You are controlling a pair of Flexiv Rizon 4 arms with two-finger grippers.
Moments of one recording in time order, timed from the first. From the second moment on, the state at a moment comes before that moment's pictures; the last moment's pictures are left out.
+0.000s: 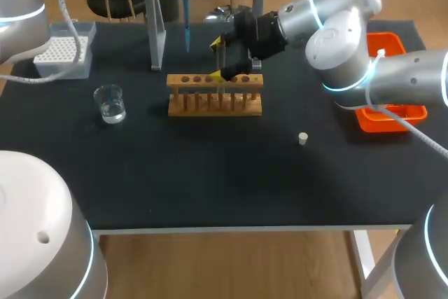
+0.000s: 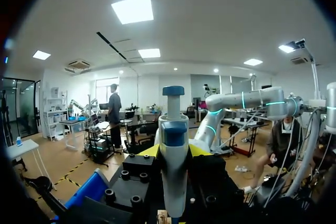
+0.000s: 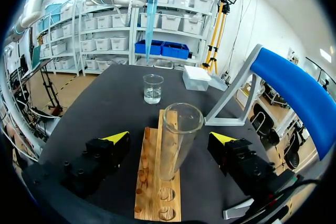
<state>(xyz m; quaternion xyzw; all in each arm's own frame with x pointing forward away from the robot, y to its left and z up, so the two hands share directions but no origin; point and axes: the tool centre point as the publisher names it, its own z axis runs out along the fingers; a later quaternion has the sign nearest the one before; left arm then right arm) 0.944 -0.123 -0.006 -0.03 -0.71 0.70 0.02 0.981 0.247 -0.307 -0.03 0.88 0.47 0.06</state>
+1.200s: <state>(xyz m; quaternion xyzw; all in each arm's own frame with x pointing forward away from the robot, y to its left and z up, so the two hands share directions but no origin) 0.963 -0.185 0.005 -0.08 -0.70 0.71 0.05 0.981 0.247 -0.307 -0.03 0.88 0.47 0.06</state>
